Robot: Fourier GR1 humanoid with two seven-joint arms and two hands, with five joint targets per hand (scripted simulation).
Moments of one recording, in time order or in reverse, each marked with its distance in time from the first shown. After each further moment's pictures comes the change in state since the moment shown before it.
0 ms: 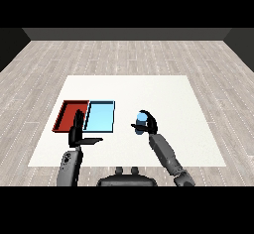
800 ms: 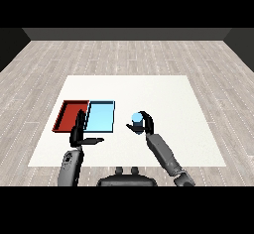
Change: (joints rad) left arm -0.006 0.000 -0.014 0.020 -0.015 -0.003 -0.007; right arm 0.009 0.000 0.105 -0.118 0.092 -0.151 -0.010
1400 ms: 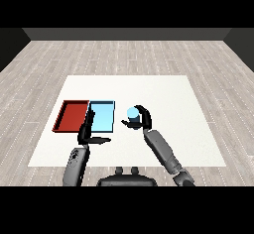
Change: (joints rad) left arm -0.045 -0.026 -0.084 0.032 -0.014 0.005 0.030; right arm -0.037 0.002 0.029 -0.176 0.079 -0.004 0.090
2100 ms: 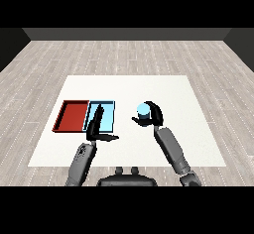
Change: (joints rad) left arm -0.088 -0.005 -0.119 0.035 0.050 0.079 0.060; right arm 0.031 -0.091 -0.111 -0.132 0.017 0.165 0.067
